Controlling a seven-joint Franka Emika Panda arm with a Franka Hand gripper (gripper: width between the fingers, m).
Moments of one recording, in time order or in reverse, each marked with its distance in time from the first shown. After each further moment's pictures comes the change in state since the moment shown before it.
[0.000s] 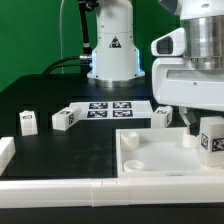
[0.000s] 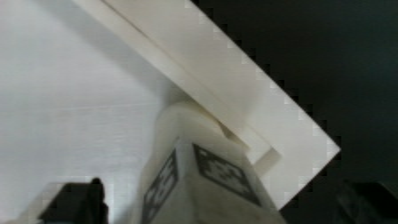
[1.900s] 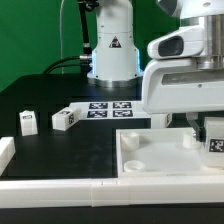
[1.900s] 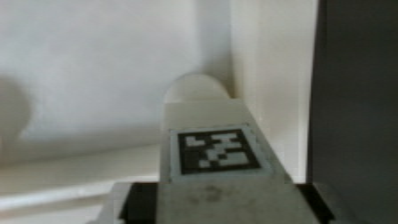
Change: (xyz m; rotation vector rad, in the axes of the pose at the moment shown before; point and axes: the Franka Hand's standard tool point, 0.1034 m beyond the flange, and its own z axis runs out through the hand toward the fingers) arm 0.005 0.002 0.000 -0.008 0.047 -0.441
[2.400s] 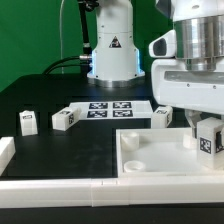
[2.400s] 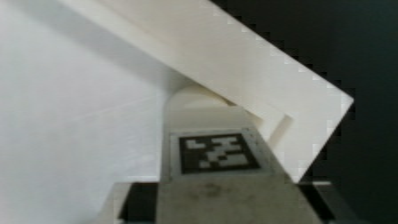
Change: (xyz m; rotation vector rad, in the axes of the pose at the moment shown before) arm 0.000 0.006 0.001 0.017 -0.010 0.838
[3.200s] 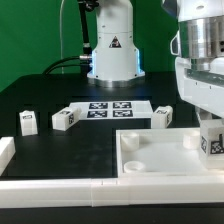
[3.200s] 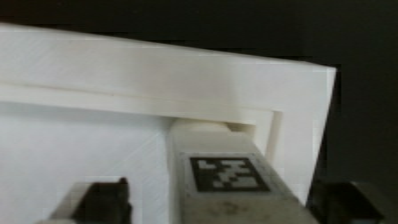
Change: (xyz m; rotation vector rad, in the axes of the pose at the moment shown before) arm -0.008 -0.002 0.000 0.003 -0.002 0.365
